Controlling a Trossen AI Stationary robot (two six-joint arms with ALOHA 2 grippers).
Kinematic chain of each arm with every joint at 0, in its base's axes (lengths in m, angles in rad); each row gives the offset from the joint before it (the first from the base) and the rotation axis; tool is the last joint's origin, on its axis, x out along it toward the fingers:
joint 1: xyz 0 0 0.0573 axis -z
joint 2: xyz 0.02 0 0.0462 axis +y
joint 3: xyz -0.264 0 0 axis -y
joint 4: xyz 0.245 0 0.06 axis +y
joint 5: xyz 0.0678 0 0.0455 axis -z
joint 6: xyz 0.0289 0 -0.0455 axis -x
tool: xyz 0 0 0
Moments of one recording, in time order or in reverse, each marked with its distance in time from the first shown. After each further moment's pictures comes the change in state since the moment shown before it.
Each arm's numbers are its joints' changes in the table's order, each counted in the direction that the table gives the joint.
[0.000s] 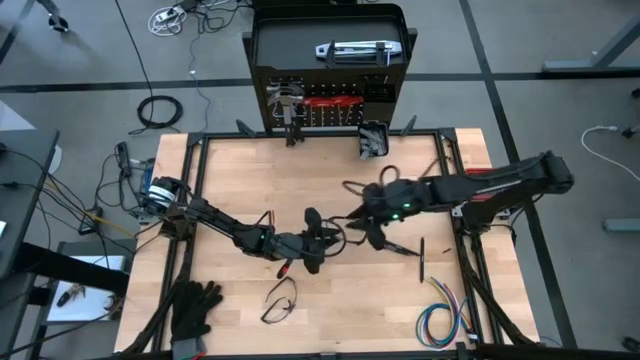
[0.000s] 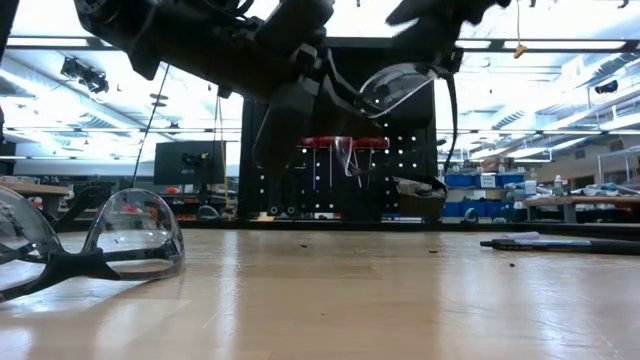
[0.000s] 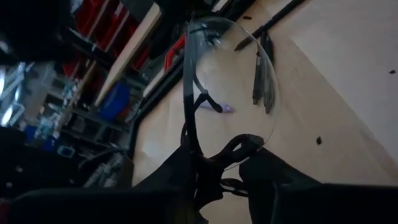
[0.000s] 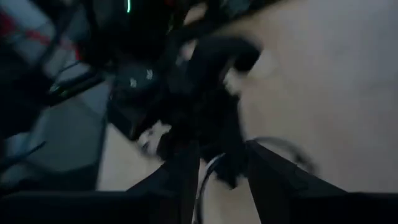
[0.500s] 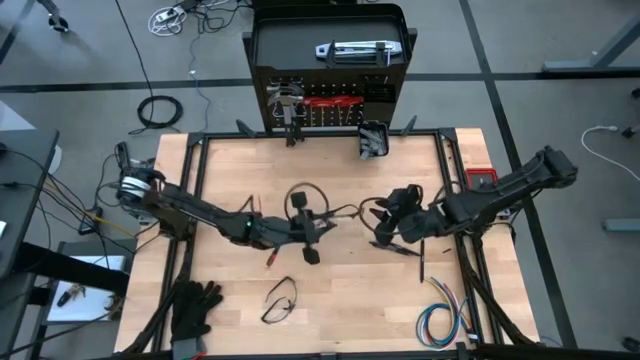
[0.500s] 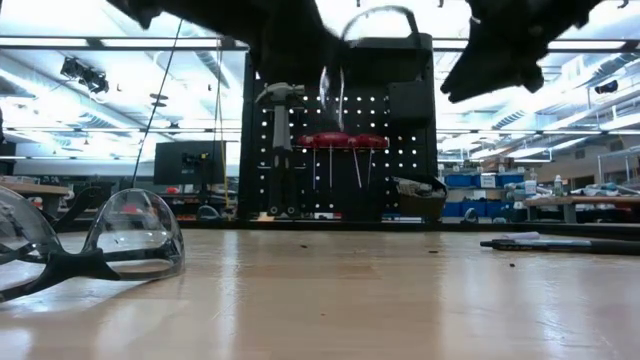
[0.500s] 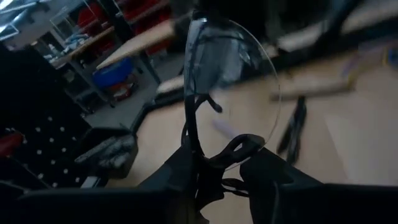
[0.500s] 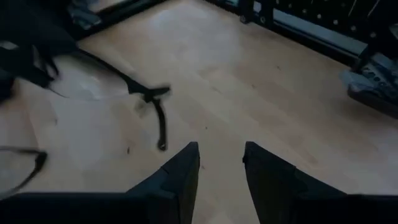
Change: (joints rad) left arm -0.030 -0.213 0.000 0.110 -0.011 0.394; right arm -0.224 -0.091 -0.162 0.235 0.715 -0.332
